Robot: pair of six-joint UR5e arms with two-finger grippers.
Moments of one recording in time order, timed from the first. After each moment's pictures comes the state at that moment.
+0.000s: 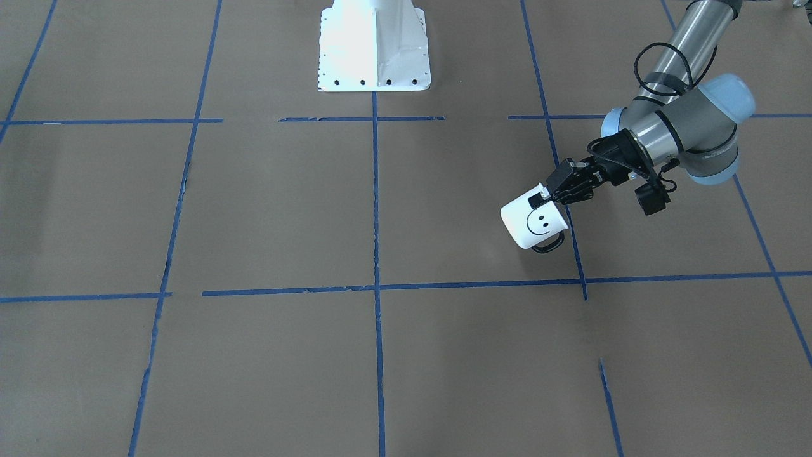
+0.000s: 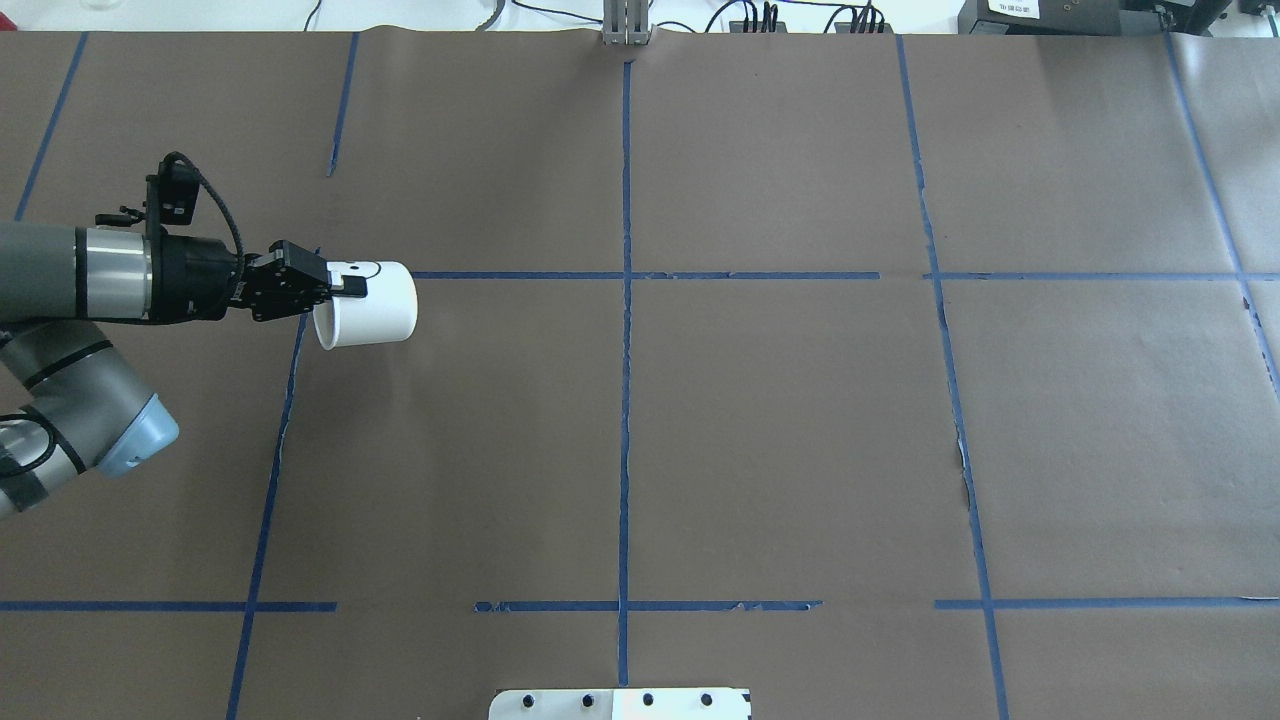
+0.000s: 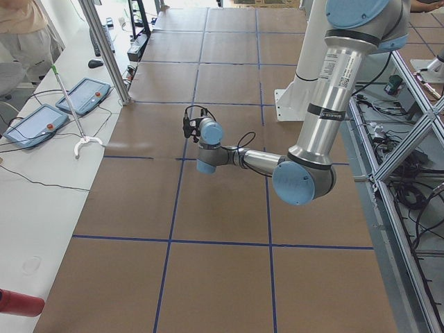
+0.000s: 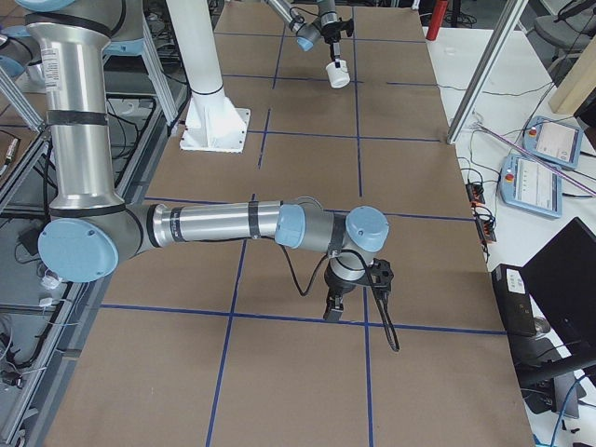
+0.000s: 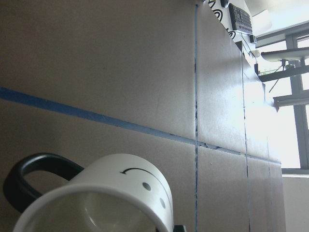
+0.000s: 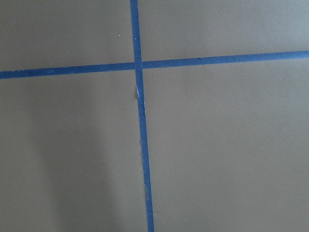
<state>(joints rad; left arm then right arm) -0.84 -1.89 -1.37 -3.20 -2.17 -1.76 1.53 -1.53 1.64 -1.83 2.27 0.01</state>
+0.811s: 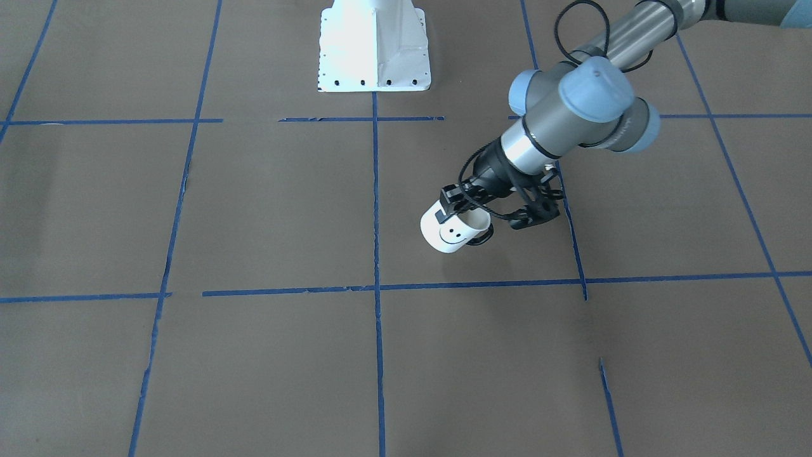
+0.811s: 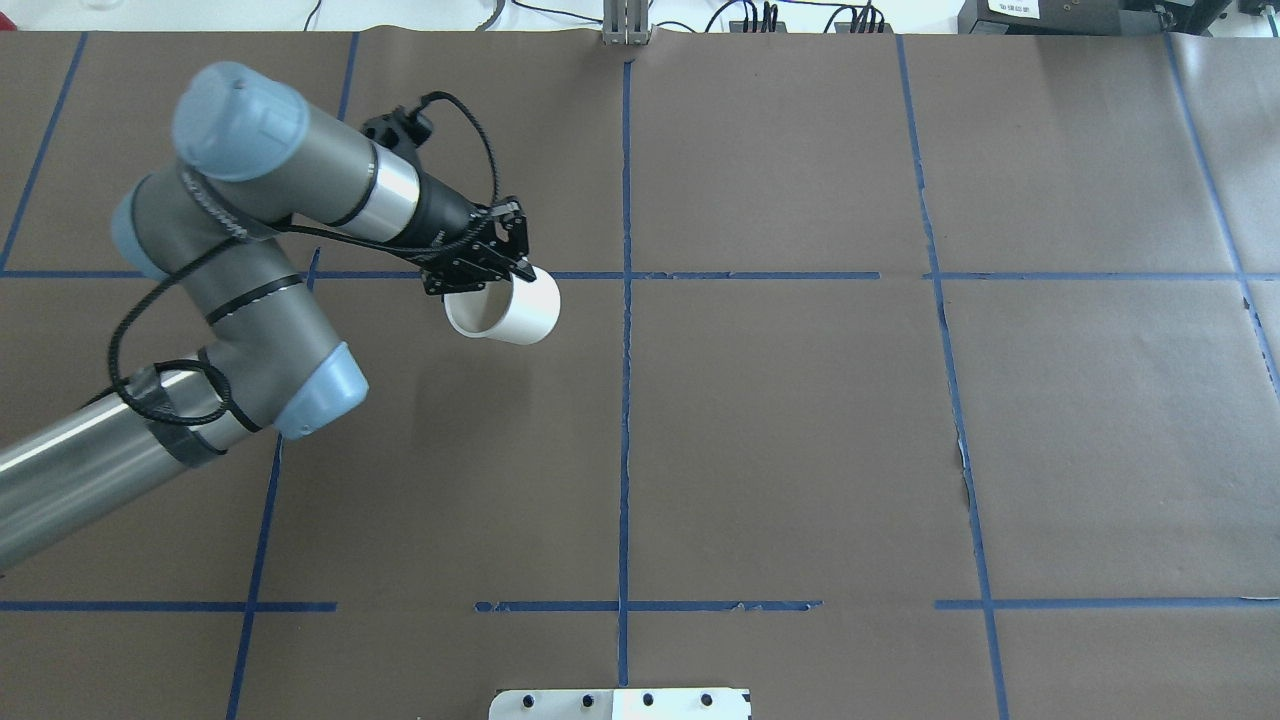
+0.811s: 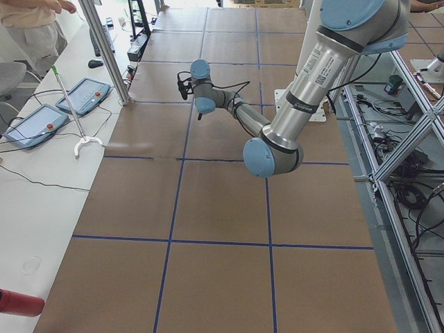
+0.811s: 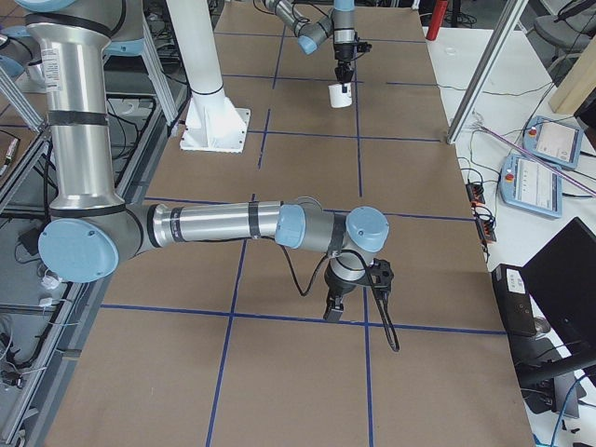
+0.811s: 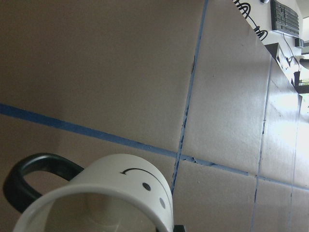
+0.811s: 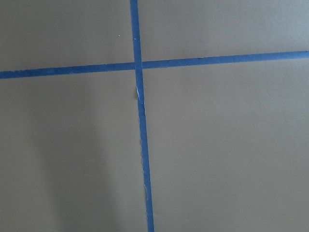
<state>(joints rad) -0.73 -2.21 -1.53 -2.17 -2.17 -1.71 1.53 -1.53 1.64 -1.83 2.27 0.01</state>
